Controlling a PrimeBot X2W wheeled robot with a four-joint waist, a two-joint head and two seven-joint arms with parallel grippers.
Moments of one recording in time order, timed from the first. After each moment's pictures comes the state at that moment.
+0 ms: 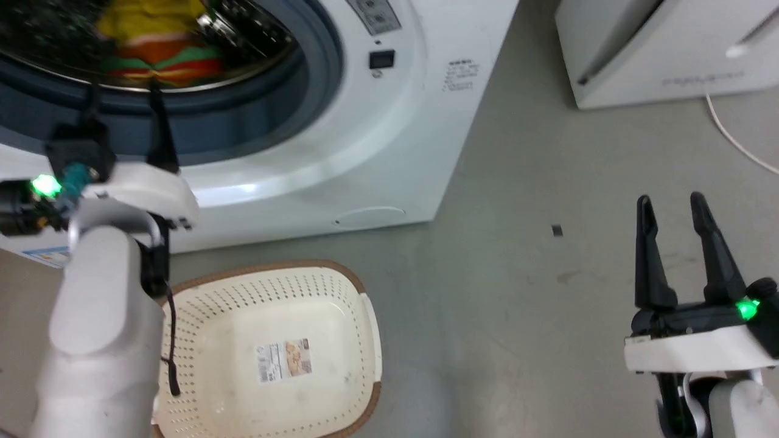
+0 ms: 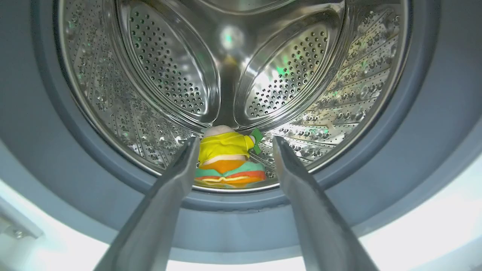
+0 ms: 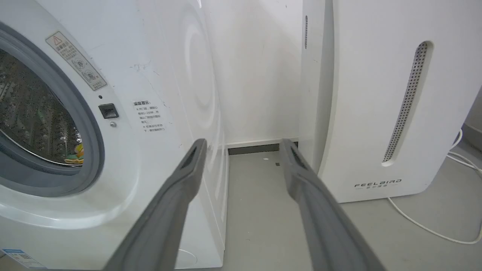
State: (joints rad) left arm -0.73 0.25 0.00 0.61 -0.11 0.06 -0.26; right arm -0.16 -0.05 -0.04 -0.03 0.21 0.13 -0.26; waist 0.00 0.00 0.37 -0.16
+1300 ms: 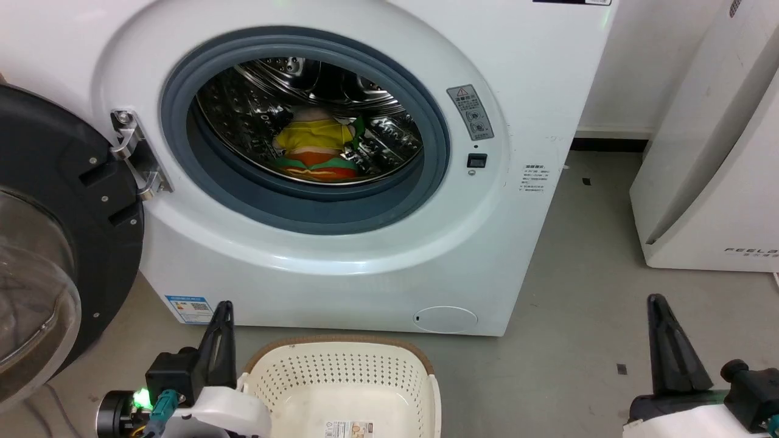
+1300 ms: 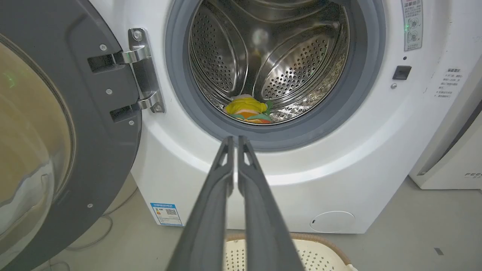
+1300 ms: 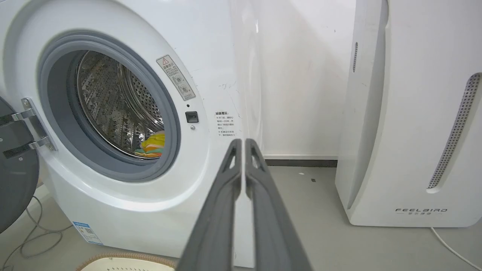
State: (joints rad) left arm -0.06 0.07 0.01 0.24 -0.07 0.00 -0.26; right arm 0.06 -0.05 -0.06 0.00 0.15 0.13 -0.26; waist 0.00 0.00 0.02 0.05
